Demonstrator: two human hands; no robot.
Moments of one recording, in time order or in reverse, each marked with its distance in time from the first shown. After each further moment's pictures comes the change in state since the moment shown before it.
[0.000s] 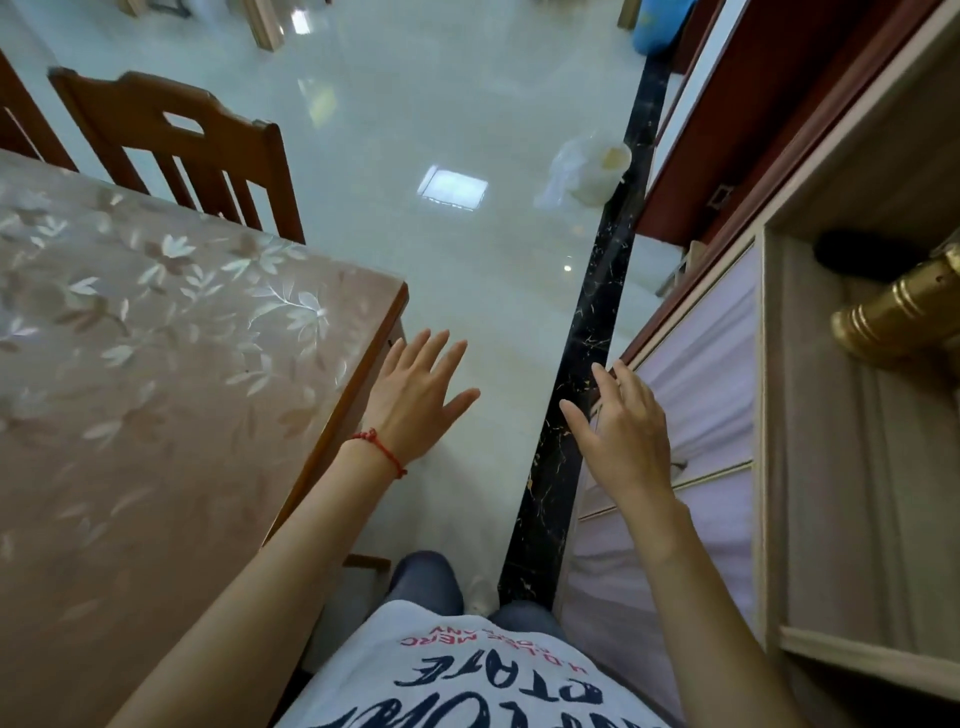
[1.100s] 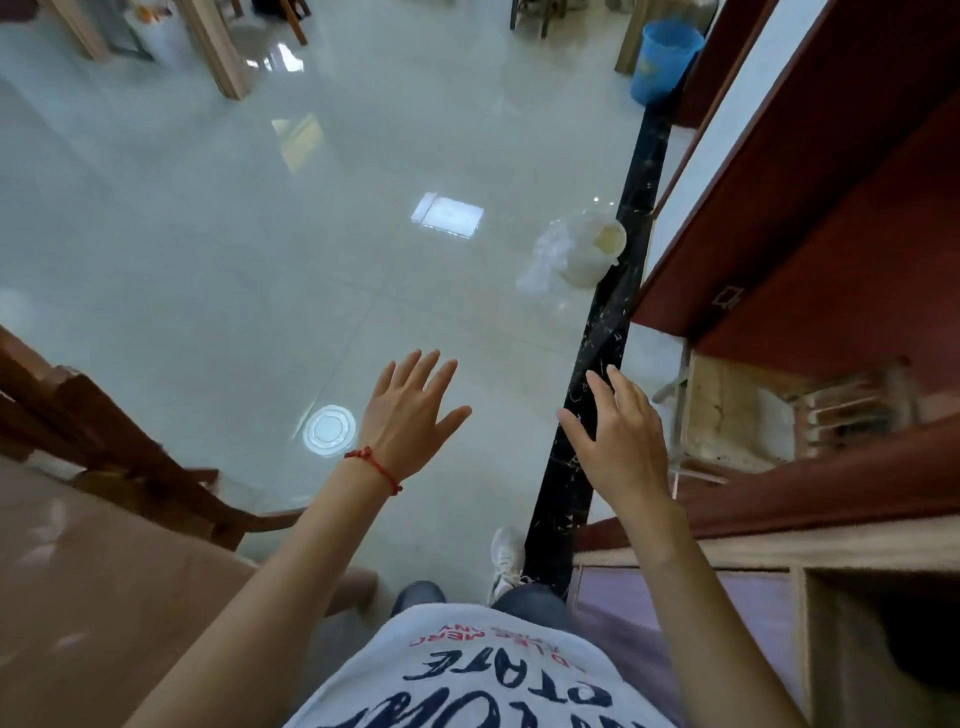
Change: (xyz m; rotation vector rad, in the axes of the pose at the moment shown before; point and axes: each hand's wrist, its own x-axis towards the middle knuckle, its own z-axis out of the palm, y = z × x) left_hand 0.433 -0.039 0.017 -0.034 0.013 -0.074; right_hand 0.445 0.064 -0.021 -0.017 -0.038 -0.019
